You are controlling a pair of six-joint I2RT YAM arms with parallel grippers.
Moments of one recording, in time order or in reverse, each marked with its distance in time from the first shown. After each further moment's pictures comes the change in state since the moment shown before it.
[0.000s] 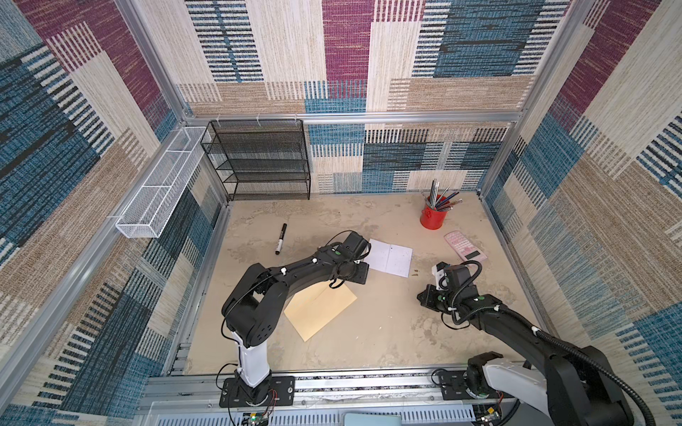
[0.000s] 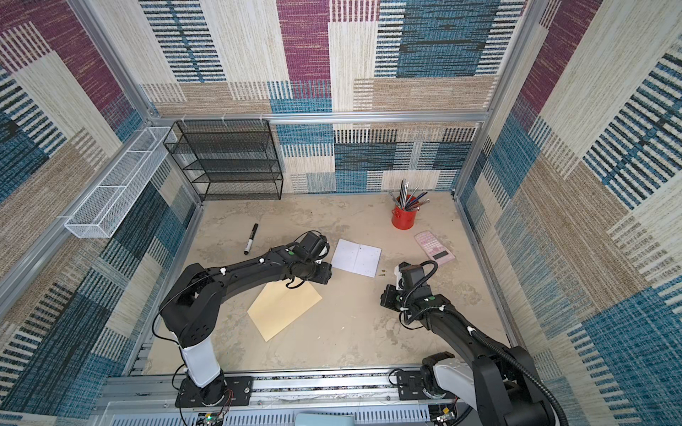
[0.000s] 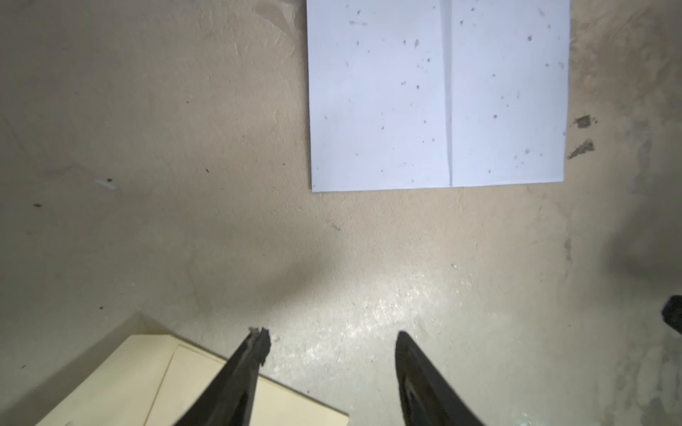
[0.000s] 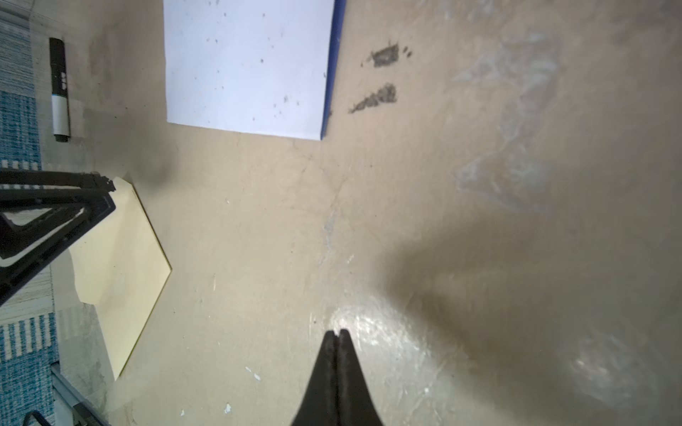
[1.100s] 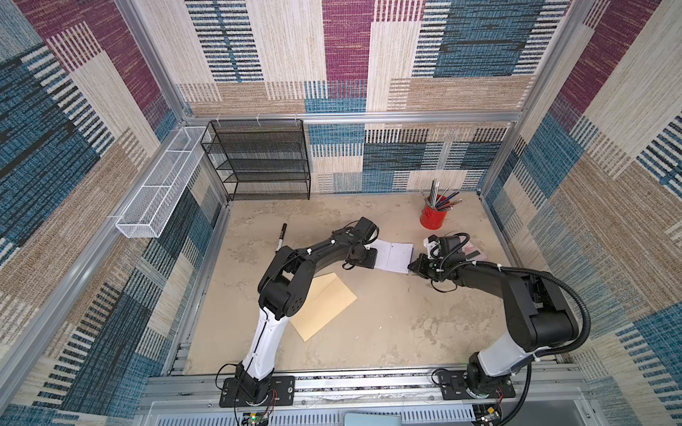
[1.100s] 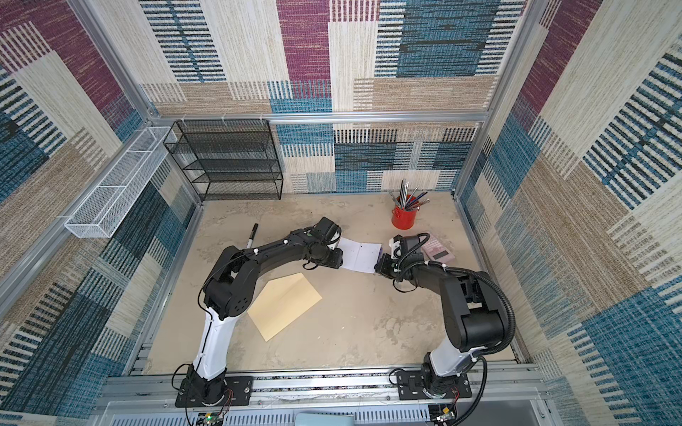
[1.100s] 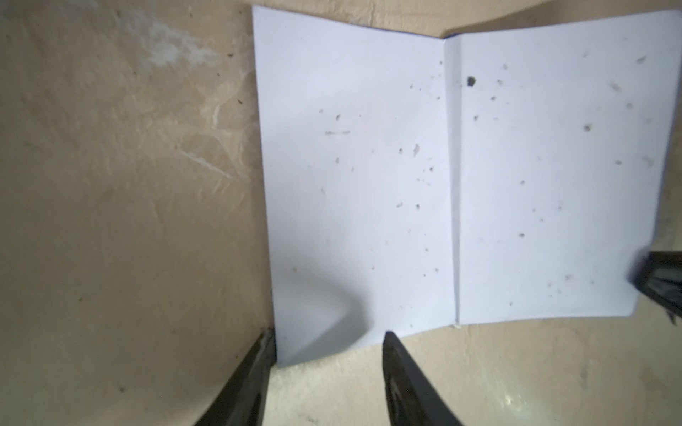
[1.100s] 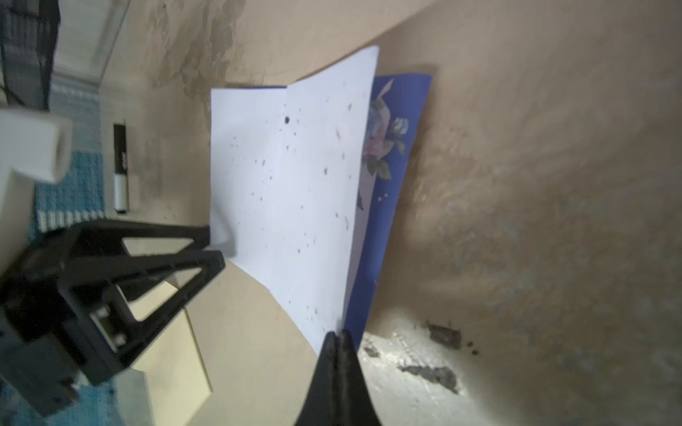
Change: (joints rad) left arm 0.055 0.322 0.377 -0.080 0.119 0.052; right arm -0.123 0.535 0.320 0.259 -0.183 -0.038
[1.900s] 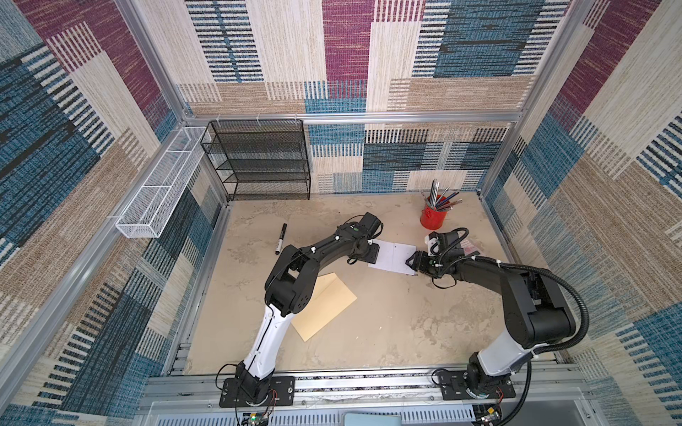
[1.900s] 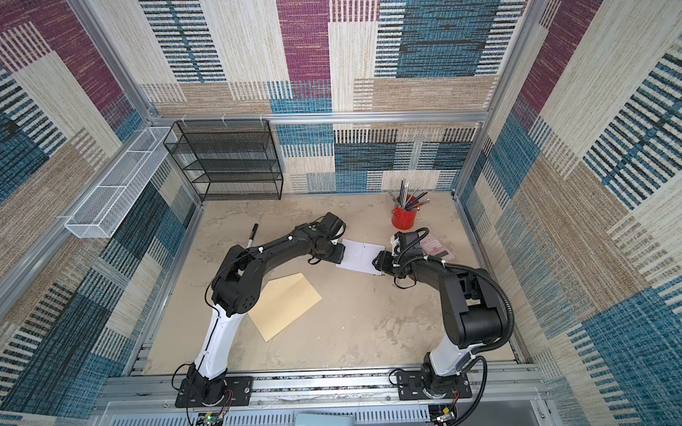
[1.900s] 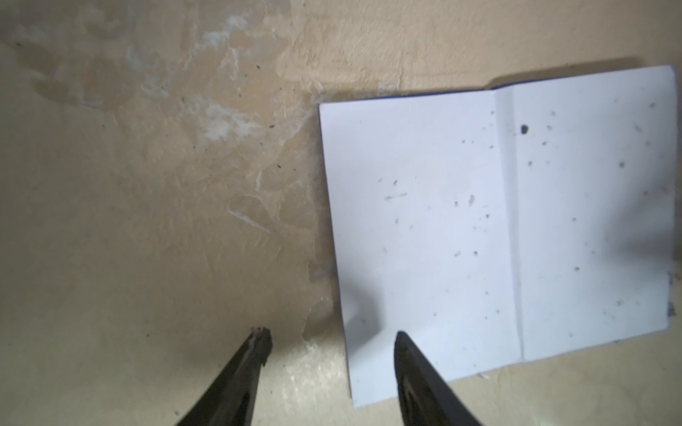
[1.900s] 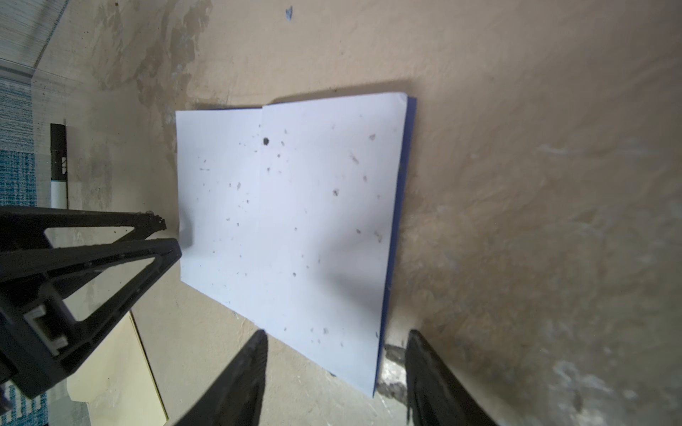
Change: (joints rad) left arm 0.001 0.085 0.169 -0.100 -0.101 0.033; right arm 0.001 0.031 0.073 -0.084 0.104 -0.069
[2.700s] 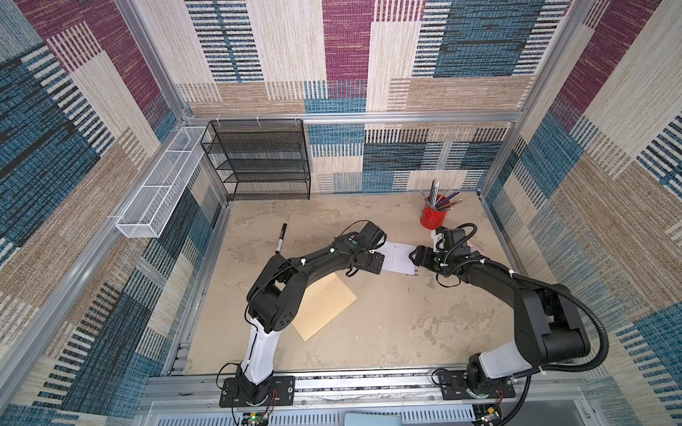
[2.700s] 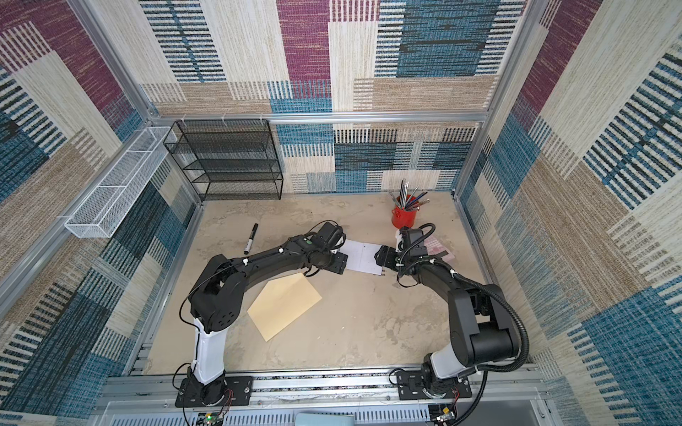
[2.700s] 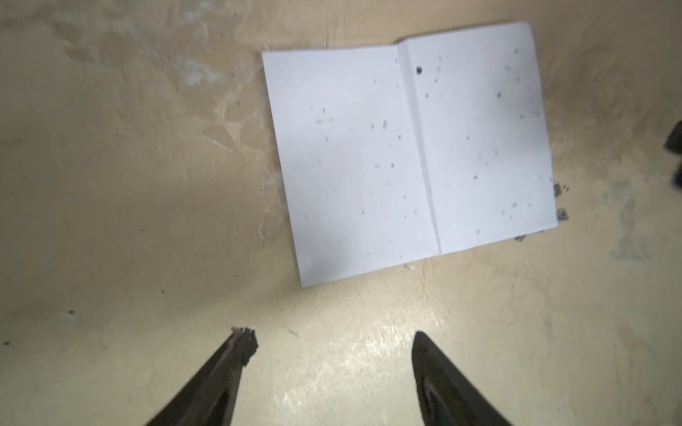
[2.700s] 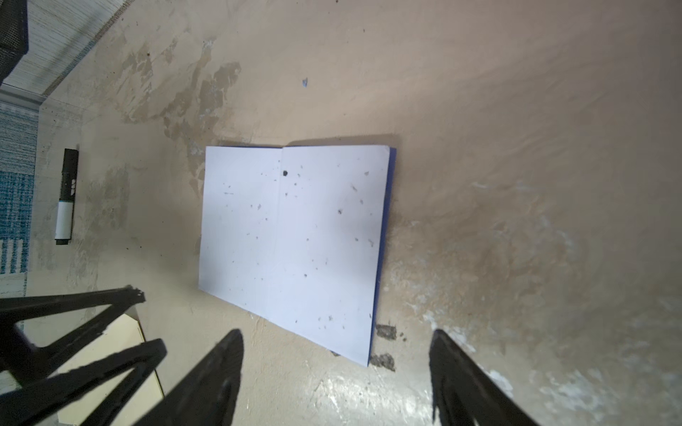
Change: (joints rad) left arm -0.076 -0.214 -0.223 0.106 -0.075 -0.028; right arm 0.000 -0.110 0.001 -0.052 0.093 -0.021
